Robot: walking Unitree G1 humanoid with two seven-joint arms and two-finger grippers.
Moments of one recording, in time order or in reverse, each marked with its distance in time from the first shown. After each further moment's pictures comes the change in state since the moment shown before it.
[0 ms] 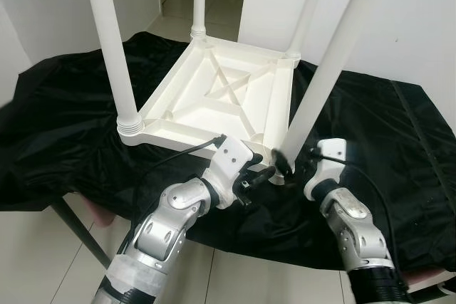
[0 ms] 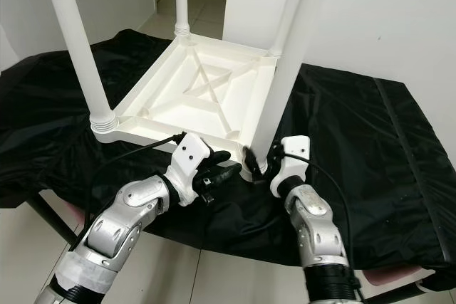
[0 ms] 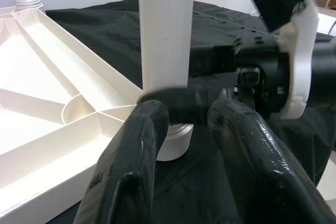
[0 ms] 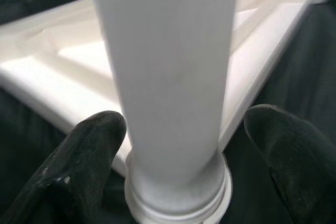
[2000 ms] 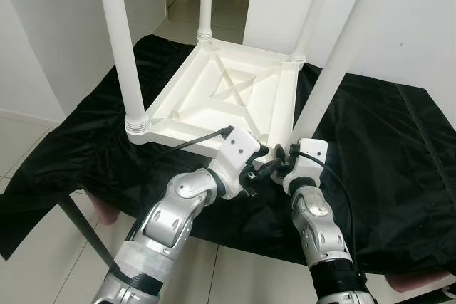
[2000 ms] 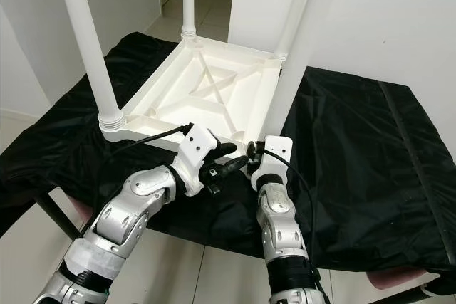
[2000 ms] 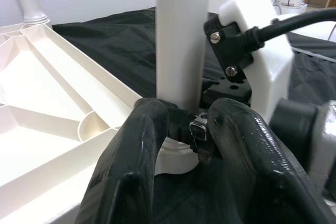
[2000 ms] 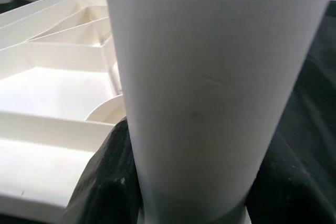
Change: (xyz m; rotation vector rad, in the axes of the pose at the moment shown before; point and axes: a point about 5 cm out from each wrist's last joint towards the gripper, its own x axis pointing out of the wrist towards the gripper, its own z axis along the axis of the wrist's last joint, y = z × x) left arm 0.015 0.005 0.009 0.018 -0.021 -0.008; right arm 0.018 0.028 -0.009 0.093 -0.054 -0.591
